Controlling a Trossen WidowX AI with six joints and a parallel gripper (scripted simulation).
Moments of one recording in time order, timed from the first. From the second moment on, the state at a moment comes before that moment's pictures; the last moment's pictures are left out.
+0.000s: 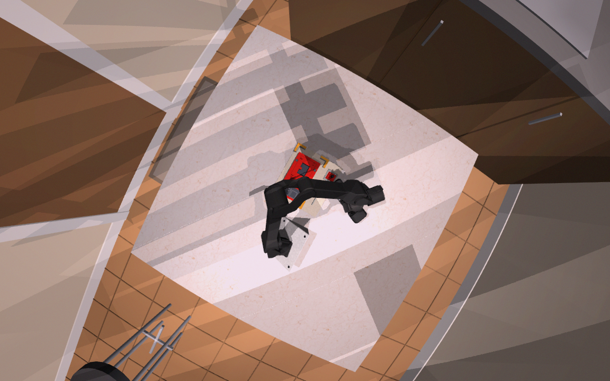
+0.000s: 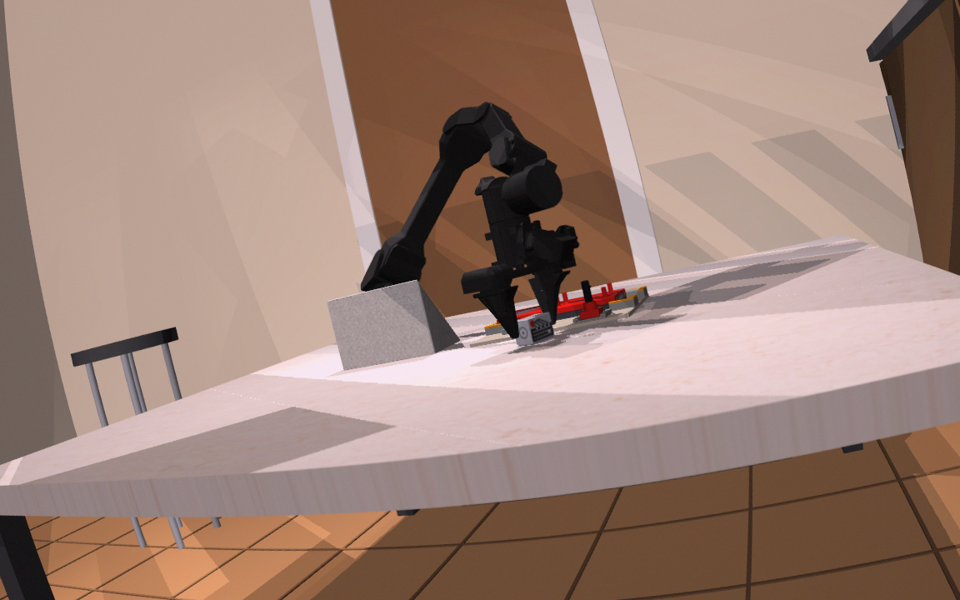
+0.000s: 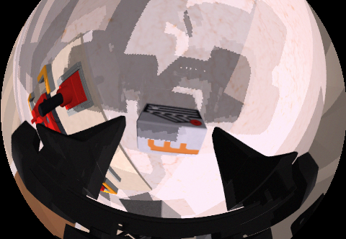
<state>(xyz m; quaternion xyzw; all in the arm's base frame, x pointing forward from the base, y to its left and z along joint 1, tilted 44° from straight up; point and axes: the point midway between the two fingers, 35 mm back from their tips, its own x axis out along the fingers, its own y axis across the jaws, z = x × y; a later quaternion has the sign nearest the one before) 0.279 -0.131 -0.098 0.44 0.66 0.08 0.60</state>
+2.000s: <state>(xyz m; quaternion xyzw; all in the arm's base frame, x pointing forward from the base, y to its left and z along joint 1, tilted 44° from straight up) 0.266 -0.215 -0.014 0.45 0.66 0.07 0.60</state>
